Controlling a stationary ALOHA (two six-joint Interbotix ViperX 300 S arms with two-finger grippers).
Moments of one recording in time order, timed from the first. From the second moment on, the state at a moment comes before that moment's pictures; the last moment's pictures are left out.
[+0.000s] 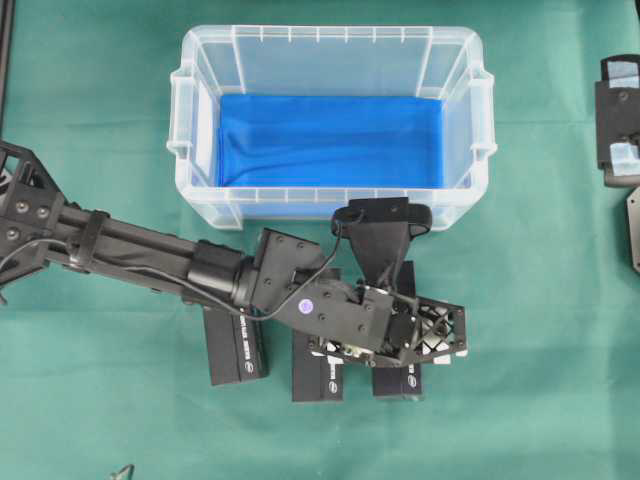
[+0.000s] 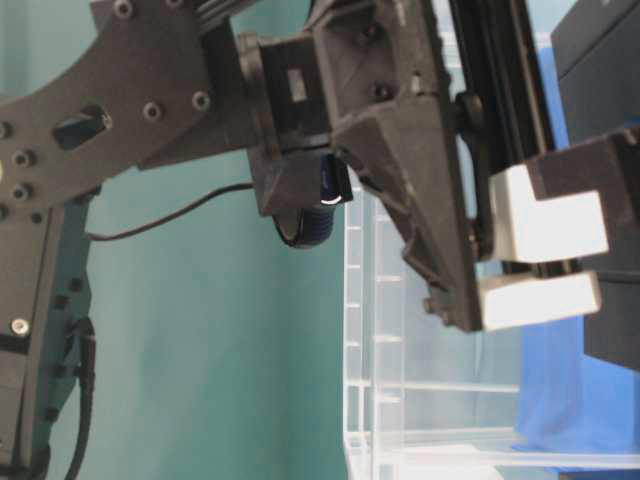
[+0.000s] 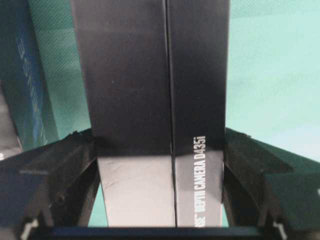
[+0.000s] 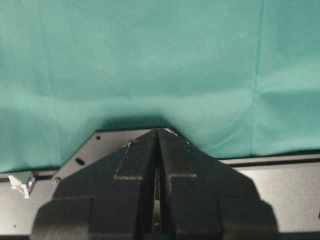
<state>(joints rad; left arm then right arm) -0.24 0.58 -0.39 0.08 1.08 -1.84 0.00 -0.67 0.57 -0.07 1.47 0.18</state>
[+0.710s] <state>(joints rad) -0.24 0.58 -0.39 0.08 1.08 -1.83 0.00 -0.68 0.57 -0.07 1.47 0.18</state>
